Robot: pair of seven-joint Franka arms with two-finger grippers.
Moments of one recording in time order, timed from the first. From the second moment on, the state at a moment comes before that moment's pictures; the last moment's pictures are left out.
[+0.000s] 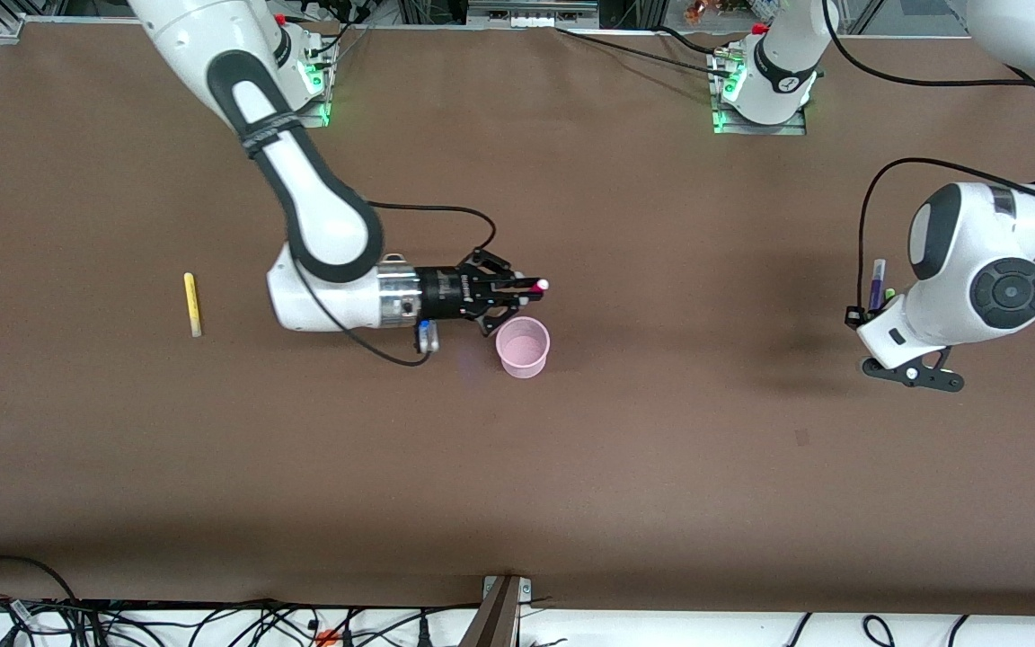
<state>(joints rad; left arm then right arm) 0.12 0.37 -0.13 -1.76 0.24 1.91 0.09 0.42 0.66 0.16 -1.57 1.42 2.13 0.99</state>
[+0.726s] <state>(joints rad) 0.15 0.56 -0.13 -1.48 -0.33 1.90 0.64 0.43 0.81 0.16 -1.45 1.42 2.19 0.98</state>
